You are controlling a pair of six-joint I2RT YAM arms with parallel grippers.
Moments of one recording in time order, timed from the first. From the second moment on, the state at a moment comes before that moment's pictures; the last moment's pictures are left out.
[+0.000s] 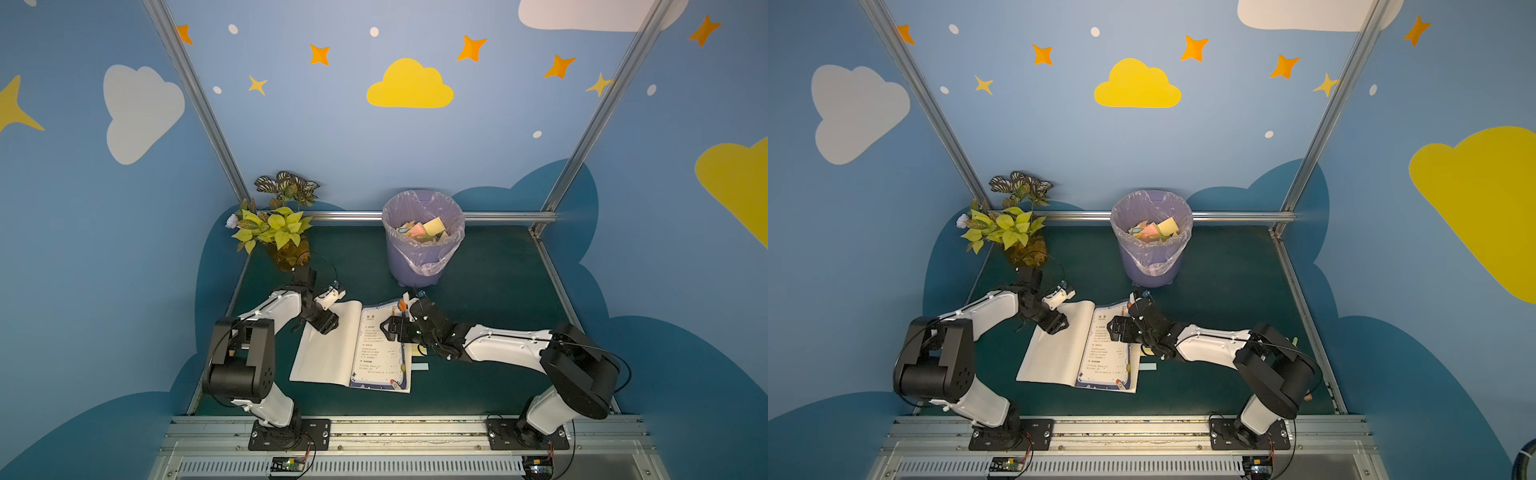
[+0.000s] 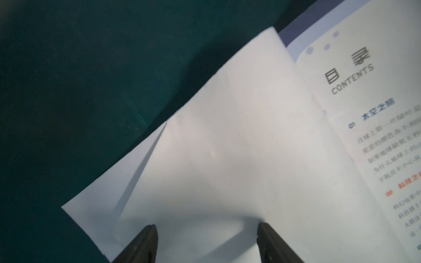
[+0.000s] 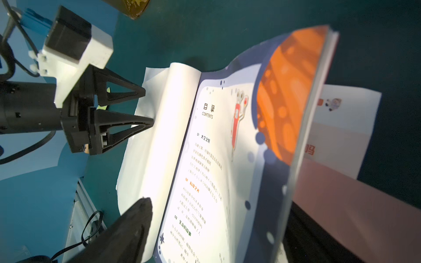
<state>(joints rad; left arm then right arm) -0.05 1.60 0.89 -0.57 0.26 0.62 0.98 1.61 0.81 0.12 -0.05 0.86</state>
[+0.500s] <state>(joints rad) 0.13 1.53 0.94 -0.65 0.41 0.62 1.10 1.77 1.08 0.06 -0.04 0.86</state>
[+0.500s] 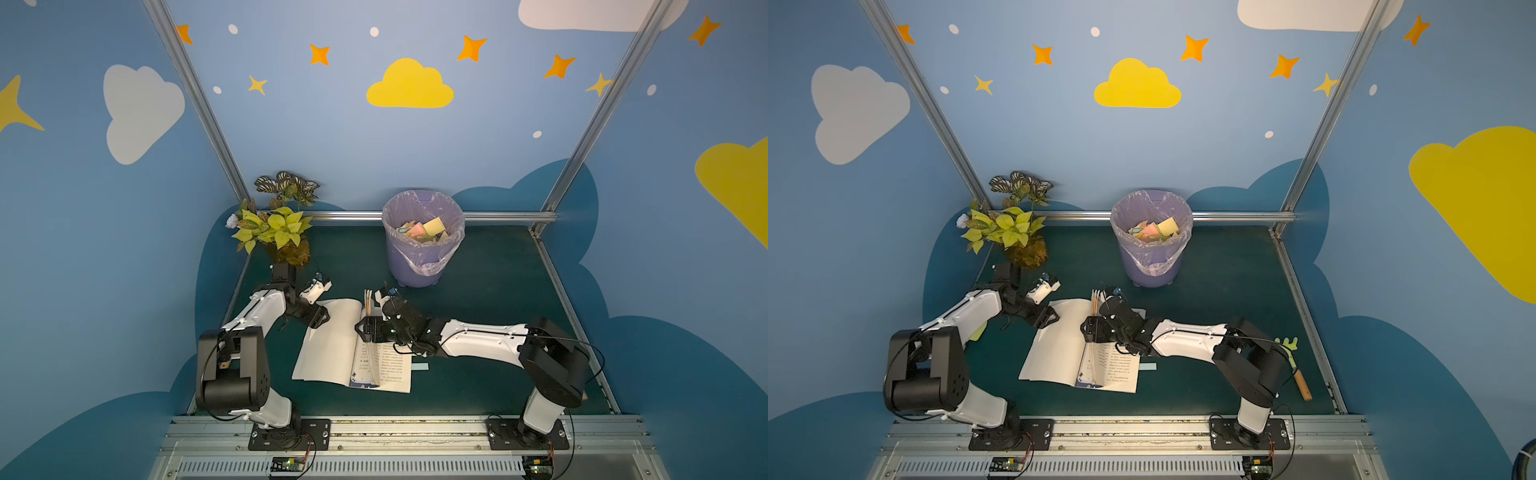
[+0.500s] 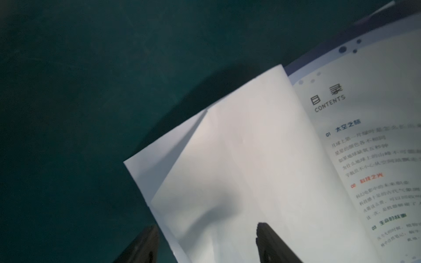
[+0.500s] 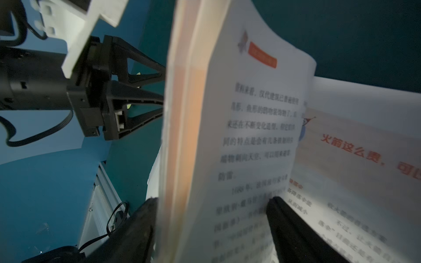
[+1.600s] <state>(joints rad) 0.05 1.30 0.97 -0.78 0.62 0.63 1.15 1.84 1.21 -0.07 -0.04 0.83</state>
